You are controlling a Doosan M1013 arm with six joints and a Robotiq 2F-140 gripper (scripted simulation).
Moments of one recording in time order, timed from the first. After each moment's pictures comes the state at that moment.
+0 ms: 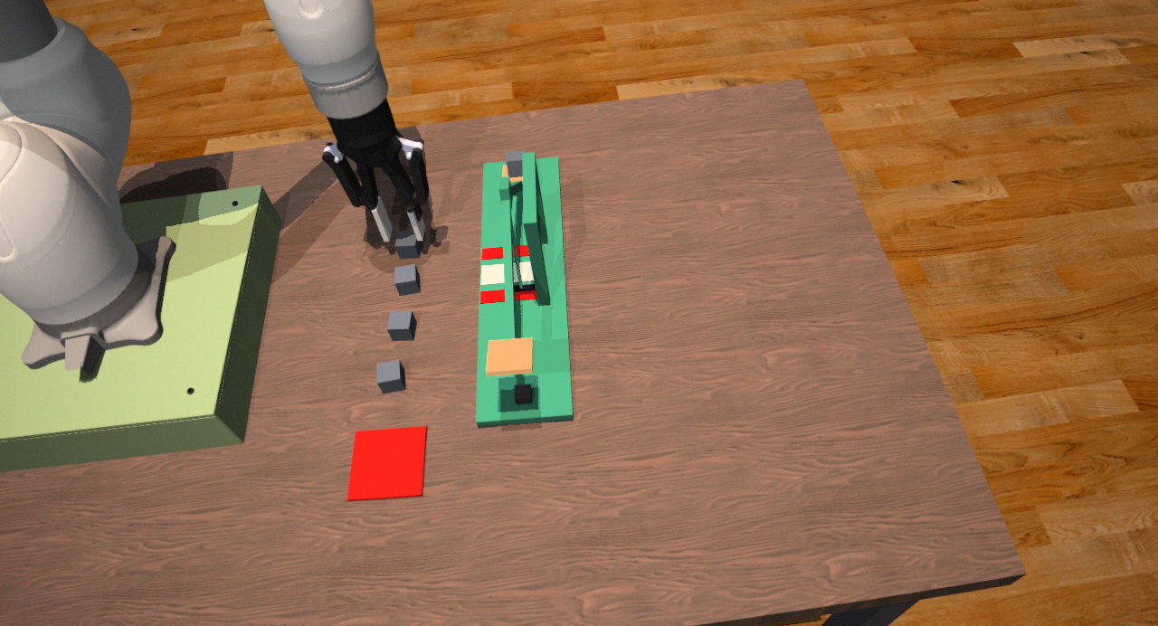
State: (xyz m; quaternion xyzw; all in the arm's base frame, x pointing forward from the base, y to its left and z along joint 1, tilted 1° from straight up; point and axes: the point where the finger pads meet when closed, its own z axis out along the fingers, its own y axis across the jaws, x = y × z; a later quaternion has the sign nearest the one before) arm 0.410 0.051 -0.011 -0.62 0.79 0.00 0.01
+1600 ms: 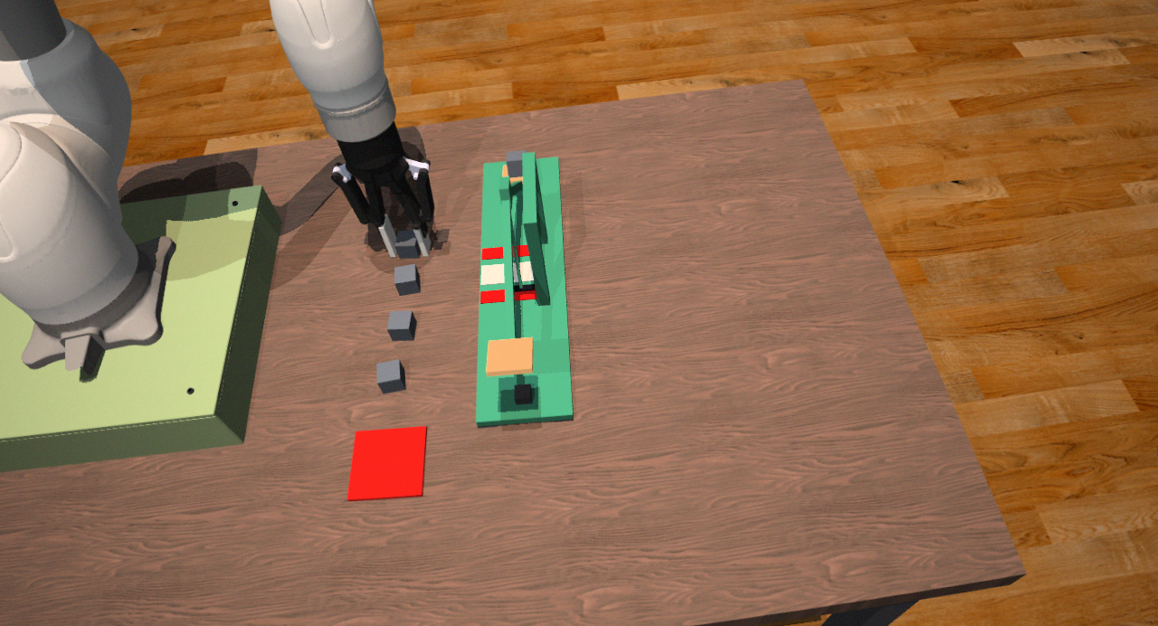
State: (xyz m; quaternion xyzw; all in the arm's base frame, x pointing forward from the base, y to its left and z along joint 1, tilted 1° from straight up) arm 0.411 0.052 -0.047 -0.62 0.79 0.00 0.01
